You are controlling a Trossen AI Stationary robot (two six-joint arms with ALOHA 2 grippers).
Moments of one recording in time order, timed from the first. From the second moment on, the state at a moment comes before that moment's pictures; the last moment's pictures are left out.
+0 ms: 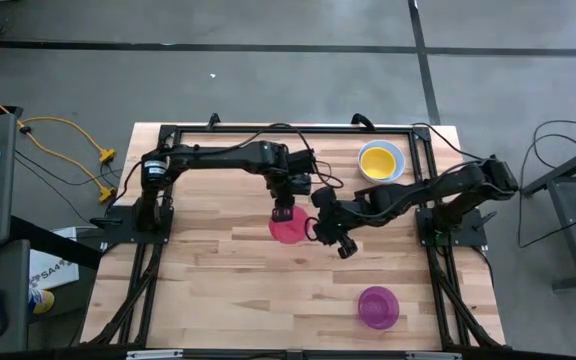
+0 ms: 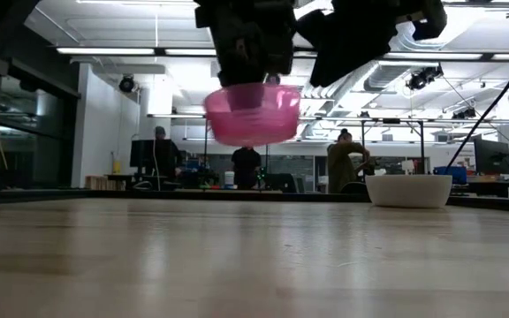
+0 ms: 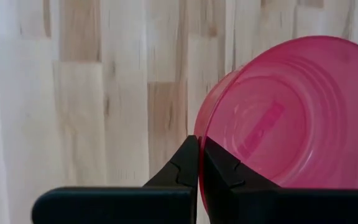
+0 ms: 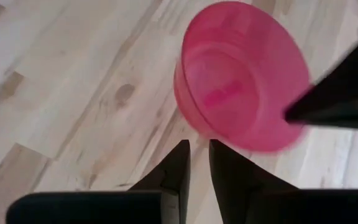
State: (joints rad) left arm 0.18 1.96 1.77 -1.03 0.27 0.11; right arm 0.18 1.53 1.20 -0.61 0.11 -0.40
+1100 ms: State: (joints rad) left arm 0.15 1.98 1.84 -1.02 0.30 0.16; right arm 0.19 1.55 1.22 -0.56 0.02 -0.42
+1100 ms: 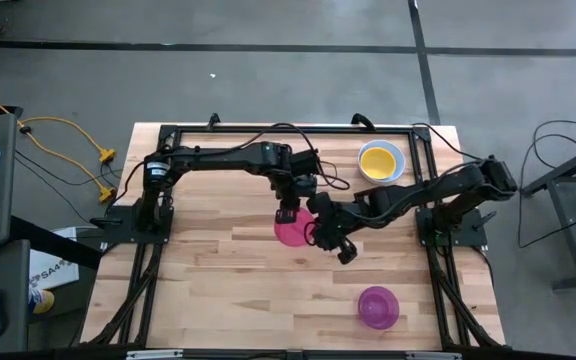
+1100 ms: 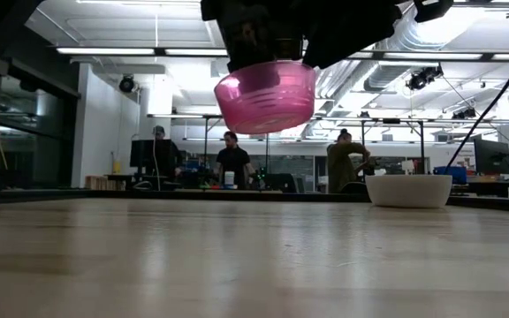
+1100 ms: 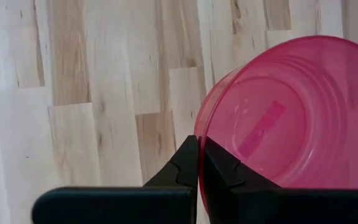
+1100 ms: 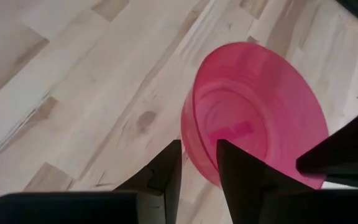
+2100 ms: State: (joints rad) left arm 0.13 1.98 1.84 -1.01 0.32 0.23; right arm 0.19 1.55 1.22 -0.50 -0.06 -0.49
